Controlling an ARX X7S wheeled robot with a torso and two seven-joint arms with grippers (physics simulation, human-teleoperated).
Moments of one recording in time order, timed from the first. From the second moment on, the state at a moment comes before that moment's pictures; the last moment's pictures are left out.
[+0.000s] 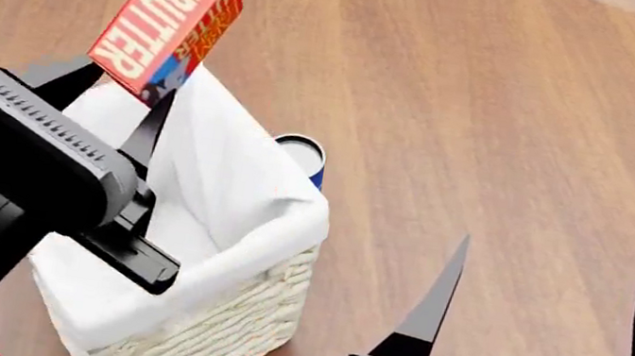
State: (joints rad) left arm -0.88 -0.29 0.33 0.81 -0.68 -1.34 -0.45; right arm 0.11 0.44 -0.21 -0.96 0.25 0.55 0.59
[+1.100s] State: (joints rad) left arm -1.55 -0.44 0.70 0.15 -0.82 -1.53 0.04; right arm 0.11 0.48 -0.17 -1.00 0.31 0.54 0.64
